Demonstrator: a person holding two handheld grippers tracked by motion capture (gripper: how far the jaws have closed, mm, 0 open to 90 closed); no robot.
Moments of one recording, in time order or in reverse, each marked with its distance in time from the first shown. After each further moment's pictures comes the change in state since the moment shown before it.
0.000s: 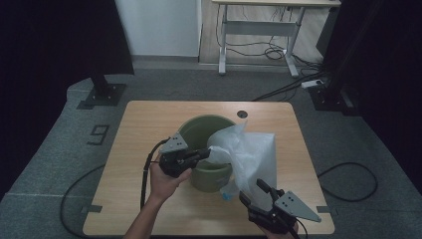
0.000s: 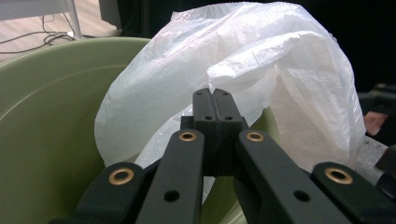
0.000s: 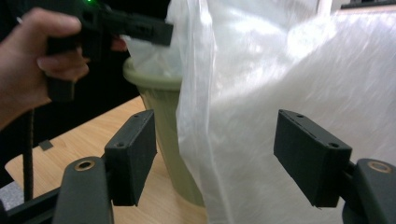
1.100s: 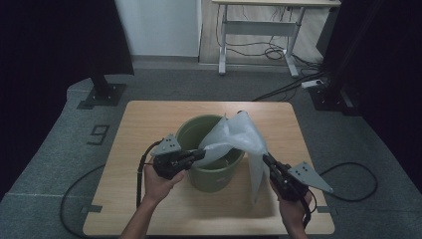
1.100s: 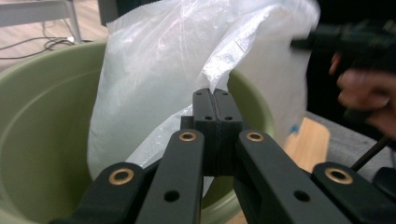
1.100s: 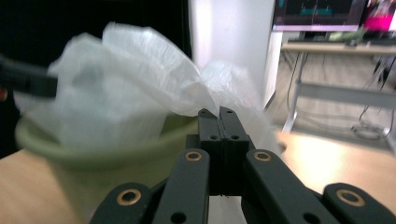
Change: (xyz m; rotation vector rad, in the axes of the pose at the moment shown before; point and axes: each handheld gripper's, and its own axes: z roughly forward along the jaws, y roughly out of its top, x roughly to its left) left arm 0.004 -0.004 -0.013 -0.011 0.000 0.027; right arm -0.054 0.051 0.022 -0.095 -0.149 -0.084
